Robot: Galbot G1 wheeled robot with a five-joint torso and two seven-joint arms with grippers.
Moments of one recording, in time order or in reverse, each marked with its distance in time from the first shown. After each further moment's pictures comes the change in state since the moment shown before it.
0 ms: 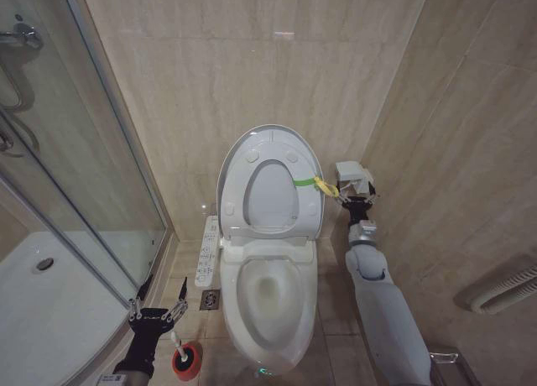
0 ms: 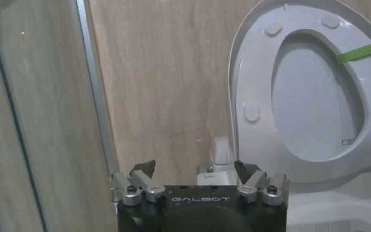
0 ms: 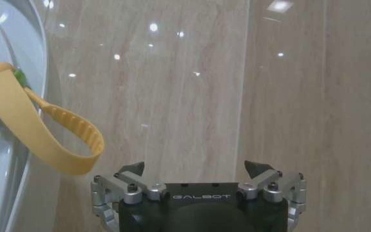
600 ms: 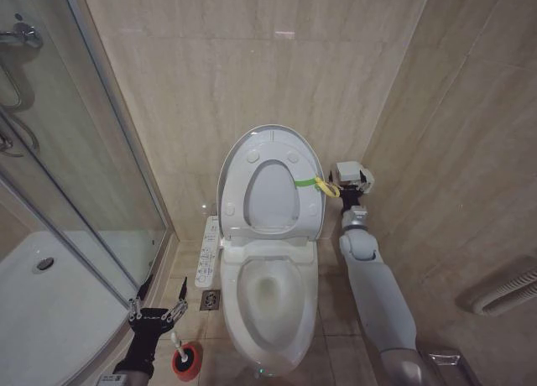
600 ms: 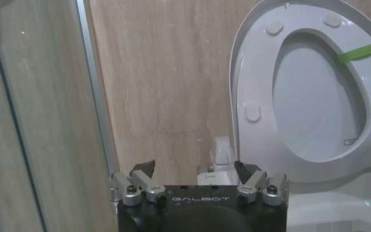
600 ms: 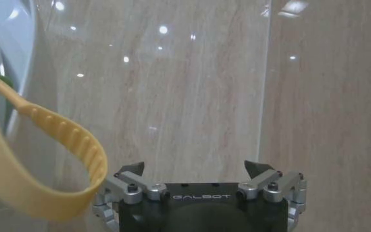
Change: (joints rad) left arm 0.000 0.000 0.000 0.000 0.000 0.000 0.000; right arm 0.144 -0.004 -0.029 -0.156 -0.018 0.028 -0.023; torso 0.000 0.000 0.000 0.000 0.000
